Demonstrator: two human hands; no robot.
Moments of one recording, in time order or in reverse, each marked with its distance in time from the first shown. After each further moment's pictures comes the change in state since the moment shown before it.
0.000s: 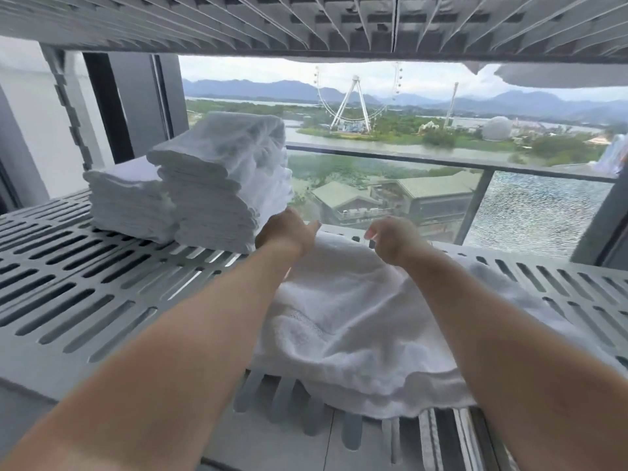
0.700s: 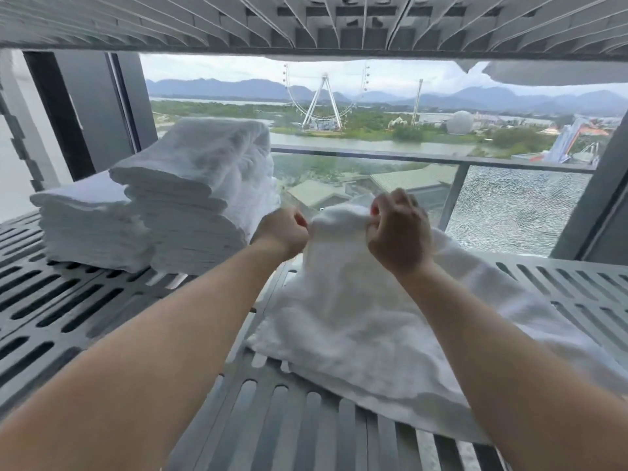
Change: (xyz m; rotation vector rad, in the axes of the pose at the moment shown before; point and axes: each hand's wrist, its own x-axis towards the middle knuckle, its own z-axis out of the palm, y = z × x) left_hand 0.052 -0.005 -0.002 -0.182 -0.048 0.229; right_hand 0.023 -0.009 0.012 0.025 0.687 -0.043
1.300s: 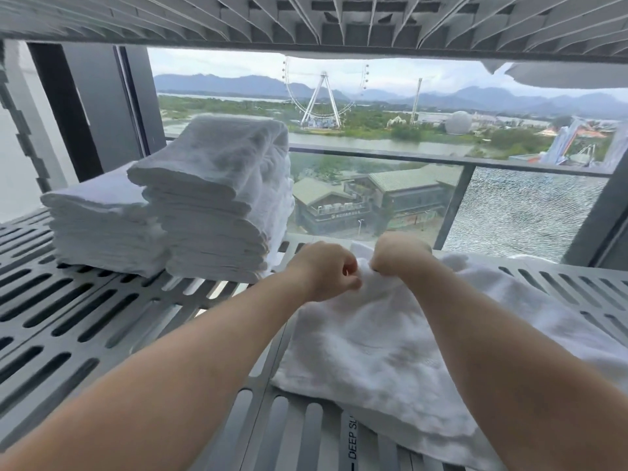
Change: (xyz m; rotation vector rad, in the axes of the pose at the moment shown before) left_hand -0.023 -0.012 0.020 0.306 -0.265 0.453; right_hand 0.017 -0.034 0.031 -0.390 -0.857 0.310
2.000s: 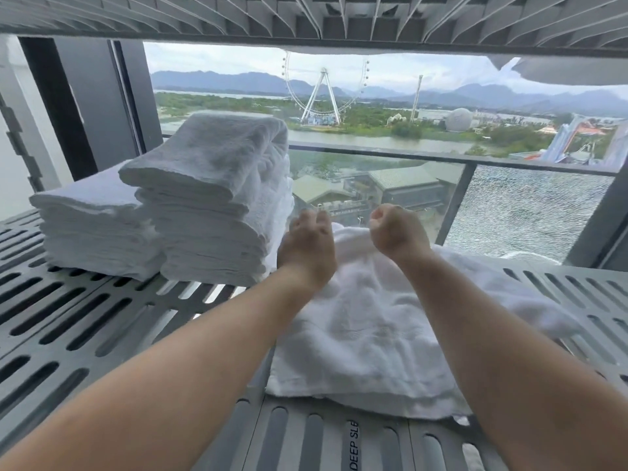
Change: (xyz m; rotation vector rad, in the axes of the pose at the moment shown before) left_hand 0.011 -0.001 -0.011 0.066 0.217 -0.334; right_hand 0.024 0.002 -0.004 0.538 0.464 -0.148
